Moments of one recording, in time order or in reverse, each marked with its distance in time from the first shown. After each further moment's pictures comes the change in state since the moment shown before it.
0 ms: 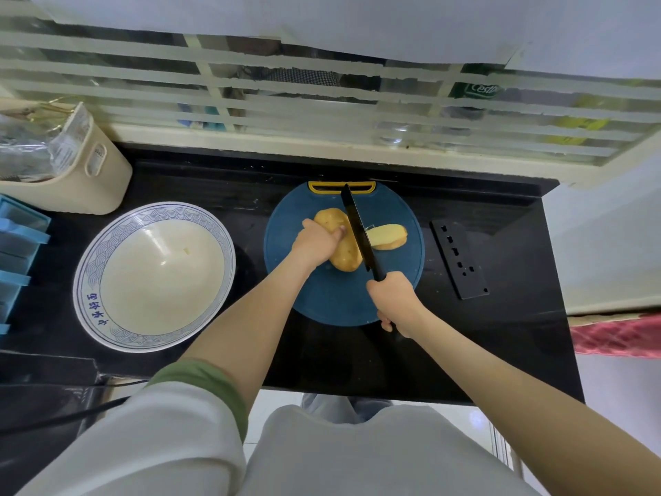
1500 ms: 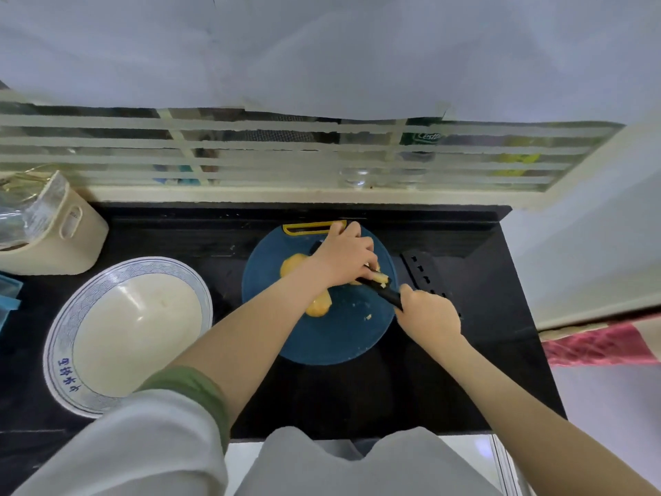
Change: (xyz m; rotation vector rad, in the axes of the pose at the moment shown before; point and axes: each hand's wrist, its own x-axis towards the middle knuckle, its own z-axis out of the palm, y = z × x) left_hand -0.018 0.079 0.005 1.107 0.067 1.112; right_hand 0.016 0.030 -0.081 -1.099 0.456 -0.502
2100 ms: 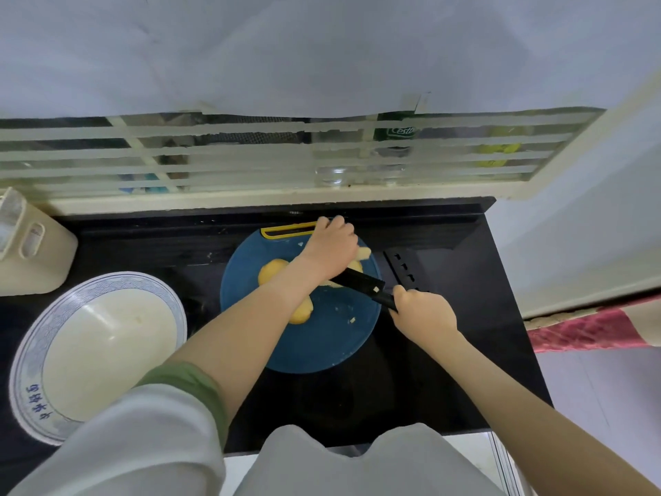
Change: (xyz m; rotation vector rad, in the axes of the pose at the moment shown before) left_hand 0.039 0.004 0.009 0.153 0.080 -0.085; right_hand 0.007 0.030 0.007 -0.042 -0.051 -0.056
